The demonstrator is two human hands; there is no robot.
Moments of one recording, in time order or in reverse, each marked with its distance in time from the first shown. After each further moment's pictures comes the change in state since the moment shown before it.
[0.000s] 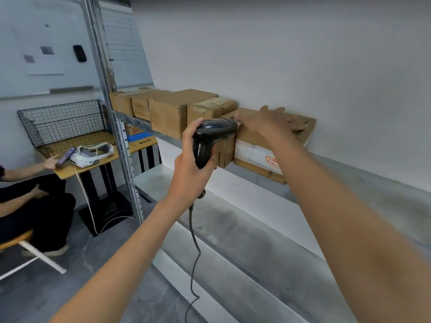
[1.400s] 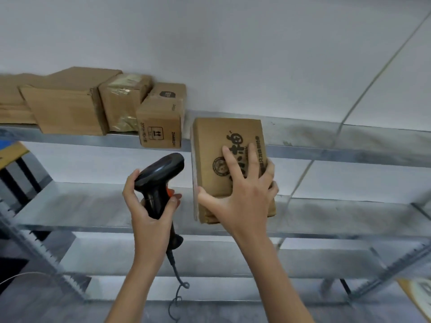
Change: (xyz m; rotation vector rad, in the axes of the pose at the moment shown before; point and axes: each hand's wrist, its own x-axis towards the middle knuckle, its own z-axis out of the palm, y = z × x) left_hand -0.079 -0.050 -0.049 -0.561 -0.156 -0.369; right_hand -0.214 0.026 0.147 -0.006 0.747 0.165
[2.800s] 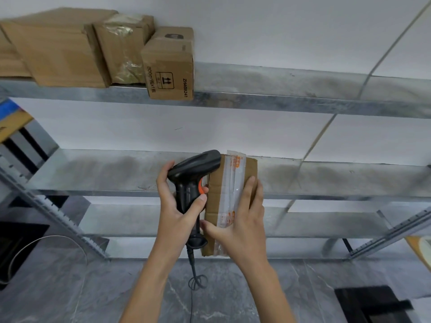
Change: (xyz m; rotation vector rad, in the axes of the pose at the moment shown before) left_hand -0.050 -0.039 -0.034 -0.071 -0.290 -0.229; right_hand -0.130 0.033 0.066 0.173 -0.412 0.219
